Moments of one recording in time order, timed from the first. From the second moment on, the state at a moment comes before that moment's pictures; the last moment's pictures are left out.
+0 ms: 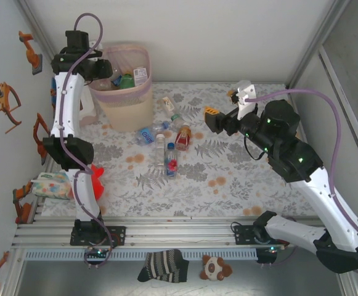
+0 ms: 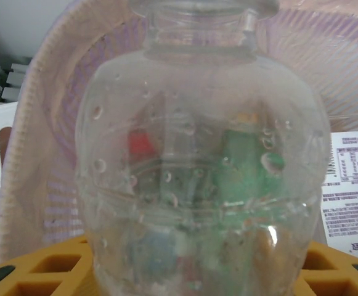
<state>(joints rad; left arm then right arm) -0.09 2.16 2.56 -1.19 0.01 -0.14 0.68 1.00 1.37 -0.47 -0.01 -0.03</state>
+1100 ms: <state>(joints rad) -0.14 2.28 2.55 -1.23 -0.07 -0.13 0.68 0.95 1.29 -0.47 0.01 -0.03</state>
